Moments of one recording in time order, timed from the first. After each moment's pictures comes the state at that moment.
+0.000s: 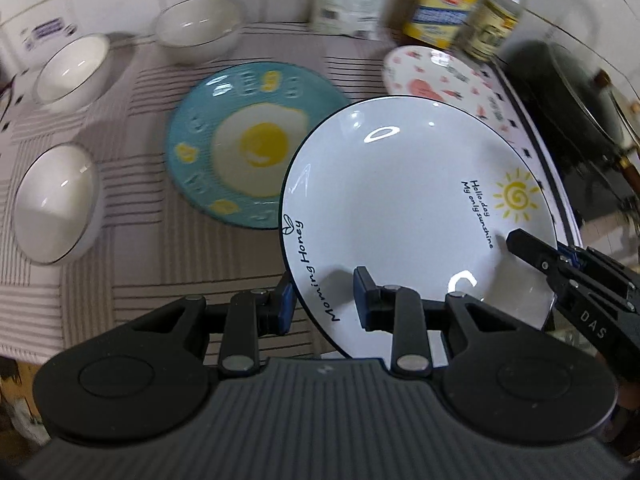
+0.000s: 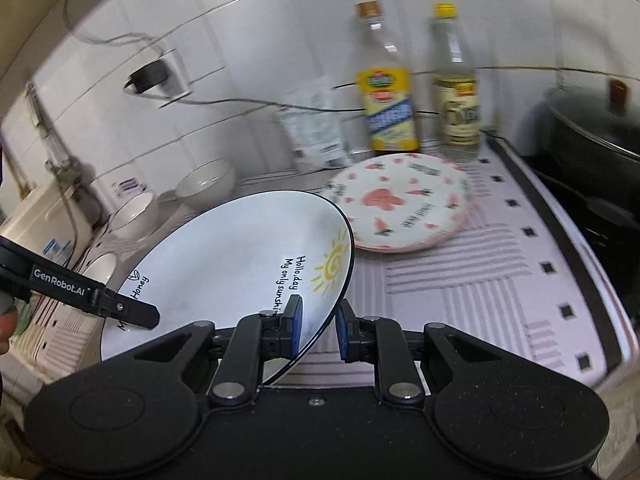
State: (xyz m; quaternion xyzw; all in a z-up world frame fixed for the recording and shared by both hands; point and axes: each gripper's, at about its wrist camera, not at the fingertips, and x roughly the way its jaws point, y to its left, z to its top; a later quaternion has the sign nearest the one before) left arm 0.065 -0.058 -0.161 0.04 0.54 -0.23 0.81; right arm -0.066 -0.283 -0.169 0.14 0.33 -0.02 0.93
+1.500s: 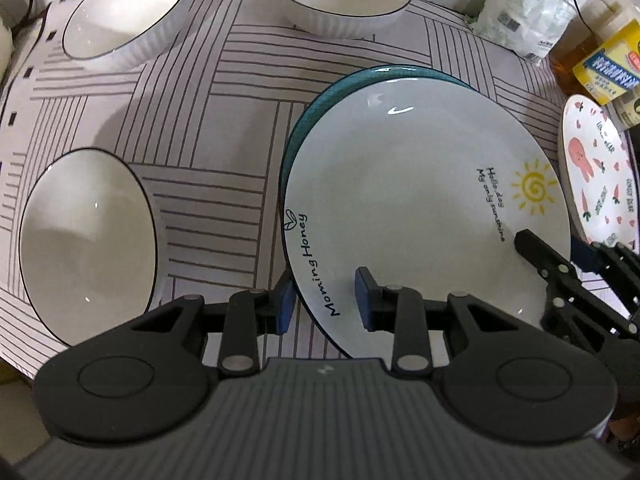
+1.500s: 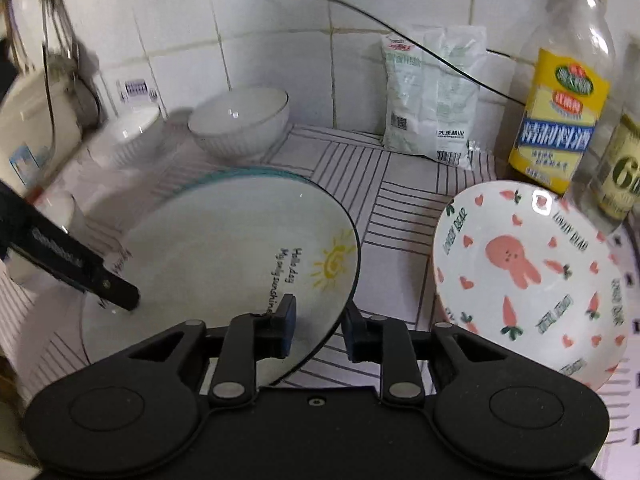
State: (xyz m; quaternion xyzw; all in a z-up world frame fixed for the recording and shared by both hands) left arm 0.196 -0.026 -0.229 0.00 0.61 -0.12 0.78; right arm 0.108 -0.220 -0.220 0.00 0.42 0.04 0.91
